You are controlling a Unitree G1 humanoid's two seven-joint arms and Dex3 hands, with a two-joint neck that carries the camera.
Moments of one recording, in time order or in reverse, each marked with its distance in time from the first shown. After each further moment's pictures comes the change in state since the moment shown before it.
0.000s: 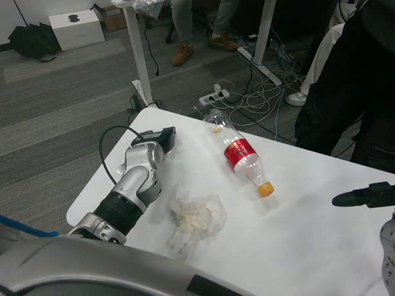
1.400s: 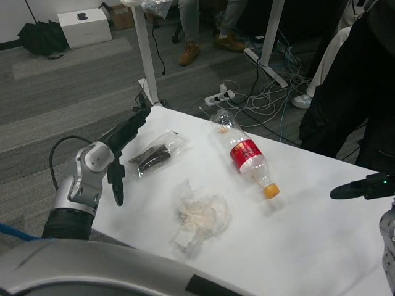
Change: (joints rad) left arm 0.169 0.016 0.462 -0.124 -0.454 -0.543 0.071; right arm -0.026 0.017 -0.054 -0.014 -0.126 -0.001 -0.012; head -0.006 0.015
